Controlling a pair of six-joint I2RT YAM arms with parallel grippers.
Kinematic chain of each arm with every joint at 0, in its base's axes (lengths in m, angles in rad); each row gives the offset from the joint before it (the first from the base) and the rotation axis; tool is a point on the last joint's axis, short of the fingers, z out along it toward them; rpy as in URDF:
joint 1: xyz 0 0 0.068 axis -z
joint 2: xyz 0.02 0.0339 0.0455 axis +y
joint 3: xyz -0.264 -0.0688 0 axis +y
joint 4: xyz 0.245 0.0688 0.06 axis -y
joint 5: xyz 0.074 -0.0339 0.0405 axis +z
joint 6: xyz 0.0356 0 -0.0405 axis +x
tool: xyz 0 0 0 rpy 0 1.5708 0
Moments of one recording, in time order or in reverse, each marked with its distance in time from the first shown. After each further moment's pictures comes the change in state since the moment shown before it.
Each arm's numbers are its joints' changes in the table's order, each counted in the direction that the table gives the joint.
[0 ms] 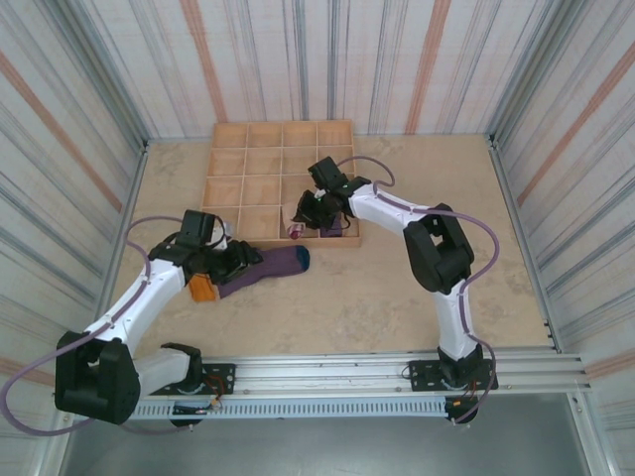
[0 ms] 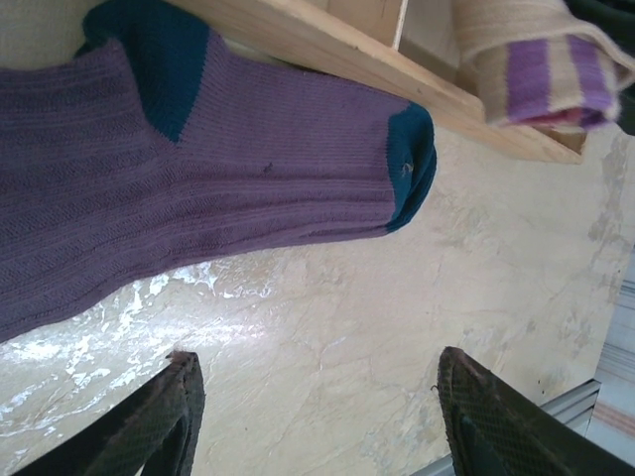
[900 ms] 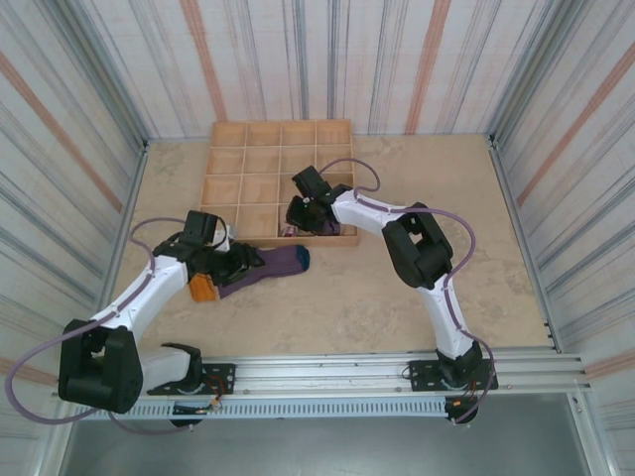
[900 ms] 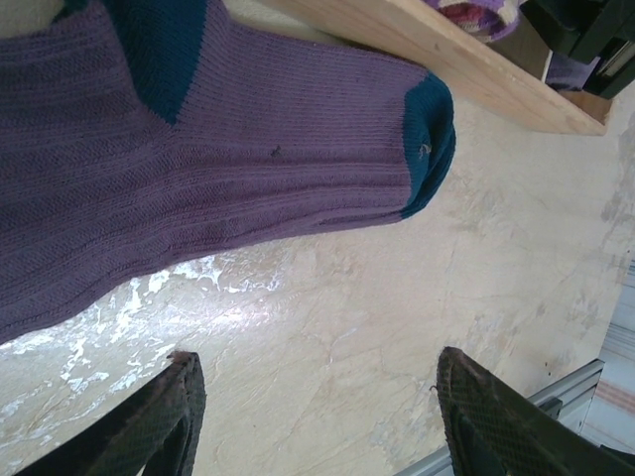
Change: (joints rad) left arm -0.008 0.060 0.013 0.019 -0.038 0.033; right arm -0.059 0.133 -0.074 0.081 -0.190 -0.048
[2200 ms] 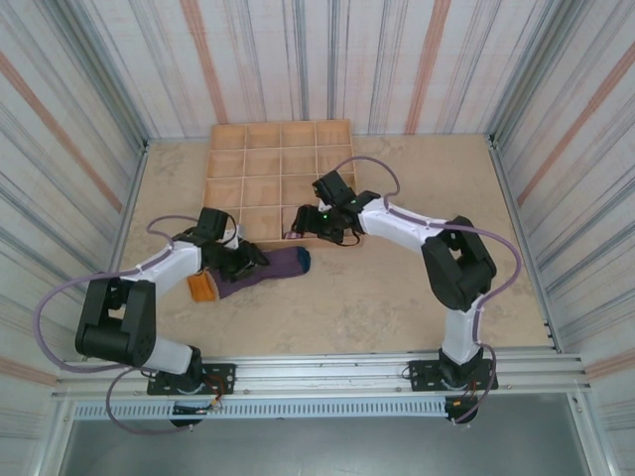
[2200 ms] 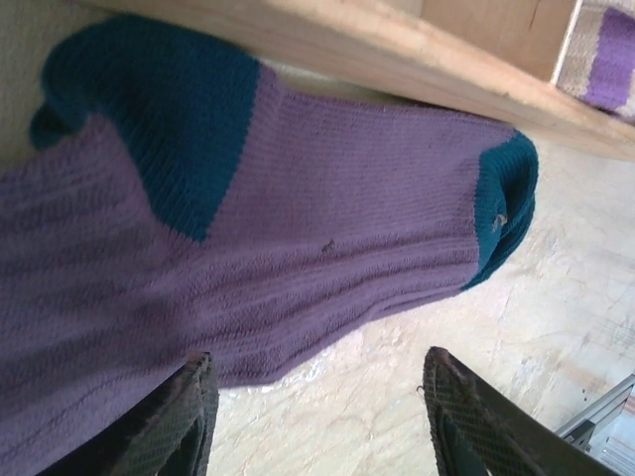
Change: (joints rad) left arm 0.000 0.243 -0.014 0.162 -0.005 0.034; right arm 0.007 -0.359 0.328 -0.045 0.065 -0.248
